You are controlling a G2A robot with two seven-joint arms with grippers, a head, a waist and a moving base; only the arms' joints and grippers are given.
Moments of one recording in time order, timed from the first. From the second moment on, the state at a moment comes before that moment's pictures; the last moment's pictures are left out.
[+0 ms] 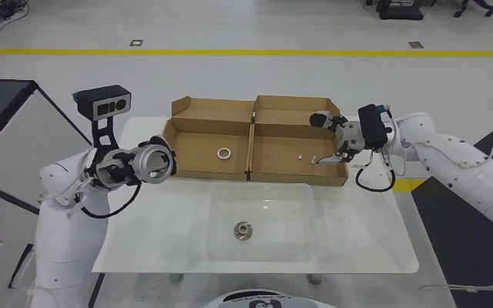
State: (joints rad) left arm 1.34 -1.09 -1.57 -1.94 -0.95 -0.52 -1.30; right arm -0.45 -0.62 0.23 -1.29 -1.07 -1.01 -0.81
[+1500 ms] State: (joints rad) left arm 1.39 -1.13 -1.58 -1.96 -1.02 -0.50 -1.21; right arm -0.45 -0.62 0.23 -1.29 -1.07 -1.01 -0.81
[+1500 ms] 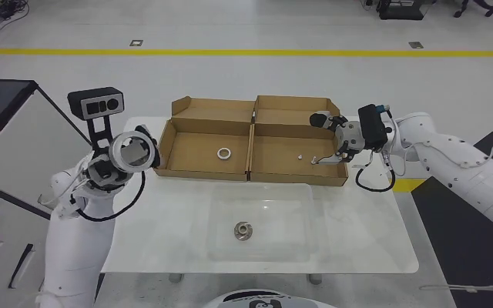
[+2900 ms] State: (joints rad) left arm 1.30 -1.14 -1.49 -1.95 -0.69 -0.36 -1.02; right arm -0.45 -0.62 0.23 -1.29 -1.07 -1.01 -0.81
